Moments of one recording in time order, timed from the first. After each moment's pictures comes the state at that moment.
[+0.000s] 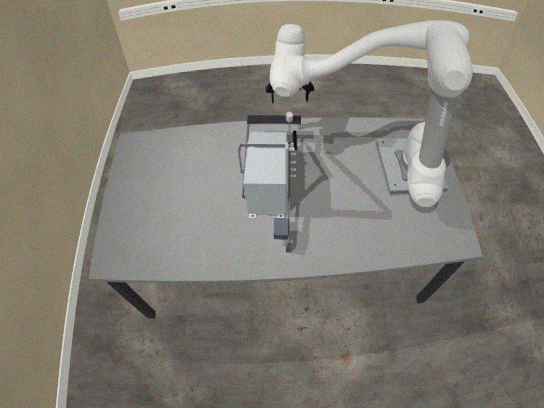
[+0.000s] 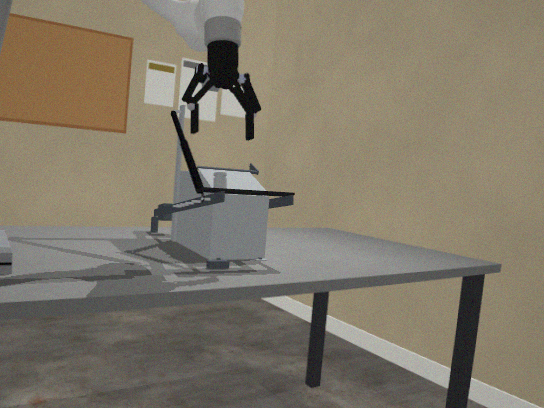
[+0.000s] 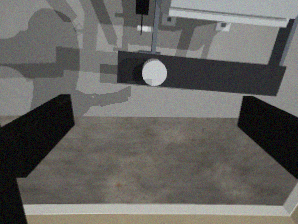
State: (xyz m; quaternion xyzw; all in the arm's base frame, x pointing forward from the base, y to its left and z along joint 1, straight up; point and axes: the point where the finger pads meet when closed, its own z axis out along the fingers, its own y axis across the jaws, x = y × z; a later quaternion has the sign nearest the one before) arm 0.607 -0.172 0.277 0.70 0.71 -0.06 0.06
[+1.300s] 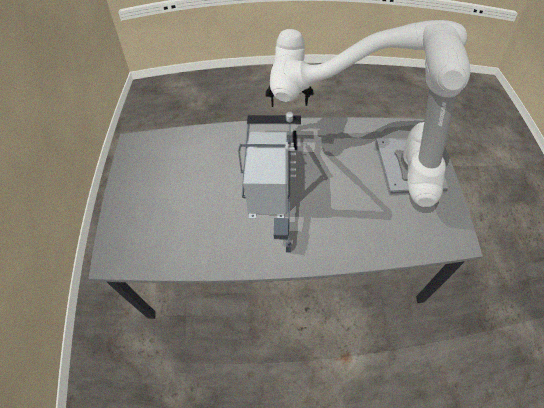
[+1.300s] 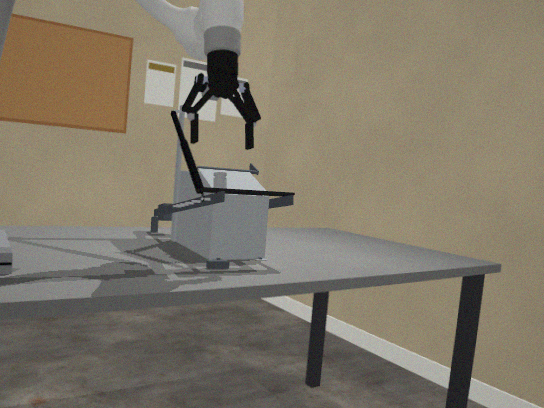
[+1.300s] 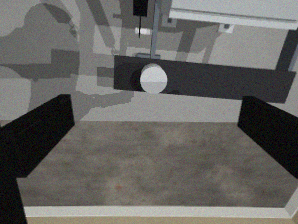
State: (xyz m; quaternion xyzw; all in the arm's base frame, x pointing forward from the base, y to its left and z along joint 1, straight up) arm 0.608 -0.171 0.254 0.70 0.71 -0.06 0.06
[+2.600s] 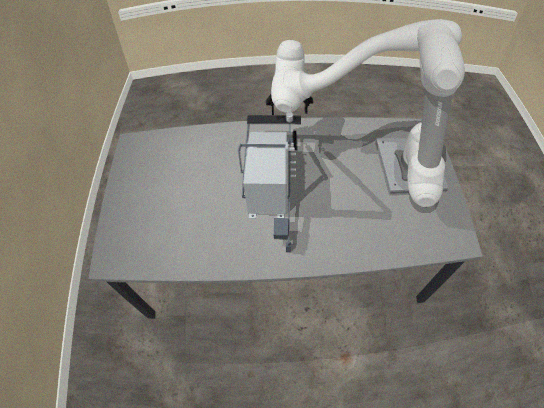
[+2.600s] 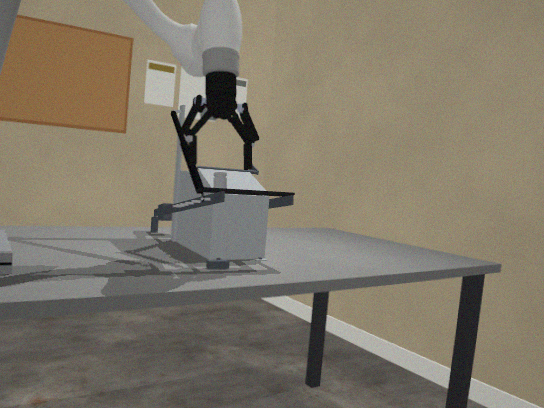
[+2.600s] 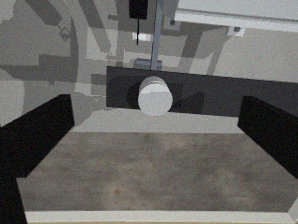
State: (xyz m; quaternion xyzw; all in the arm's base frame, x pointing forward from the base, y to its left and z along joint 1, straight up) arm 0.608 -0.171 0.203 0.70 0.71 -0.06 0.06
